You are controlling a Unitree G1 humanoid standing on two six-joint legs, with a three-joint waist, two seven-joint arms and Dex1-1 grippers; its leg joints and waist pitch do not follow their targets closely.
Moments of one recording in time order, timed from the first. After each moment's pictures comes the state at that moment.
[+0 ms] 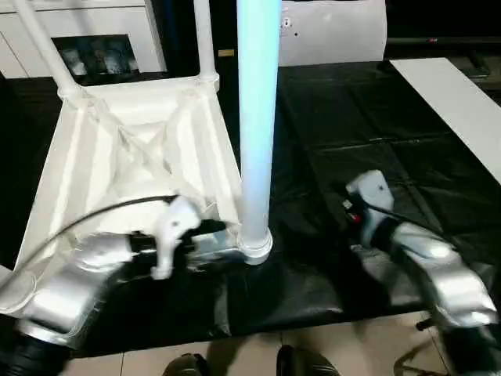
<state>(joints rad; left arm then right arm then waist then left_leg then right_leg) -0.19 0.64 -0.19 -0.14 -0.30 0.42 -1.00 -0.21 -0.45 0.08 0.00 0.23 0.32 0.71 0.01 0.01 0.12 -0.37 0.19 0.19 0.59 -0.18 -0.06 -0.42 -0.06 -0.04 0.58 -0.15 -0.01</state>
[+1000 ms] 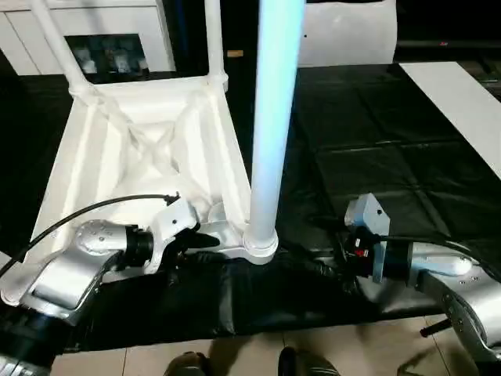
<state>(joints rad) -0.31 0.64 -0.27 0.06 -0.22 0.37 -1.09 -0.11 -0.56 0.14 -0.28 0.36 0.50 0.90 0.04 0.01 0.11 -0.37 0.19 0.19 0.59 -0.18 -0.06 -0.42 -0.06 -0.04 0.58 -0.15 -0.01</state>
